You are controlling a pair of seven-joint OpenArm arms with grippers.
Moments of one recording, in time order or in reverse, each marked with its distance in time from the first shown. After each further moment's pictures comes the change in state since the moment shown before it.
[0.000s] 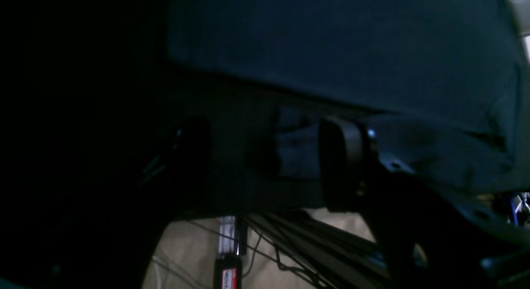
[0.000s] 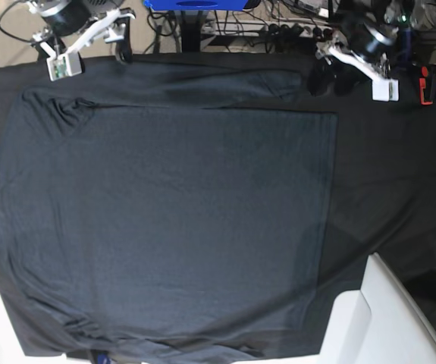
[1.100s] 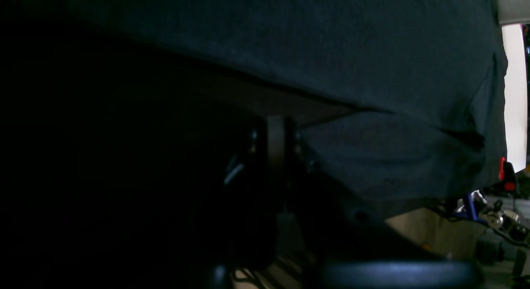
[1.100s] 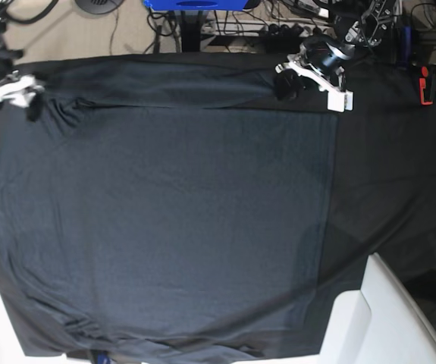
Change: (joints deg) left arm -12.9 5.8 10.9 -16.0 -1.2 -1.9 0.0; right arm 20.4 -1.2 31.2 -8.5 14.3 0.9 -17.1
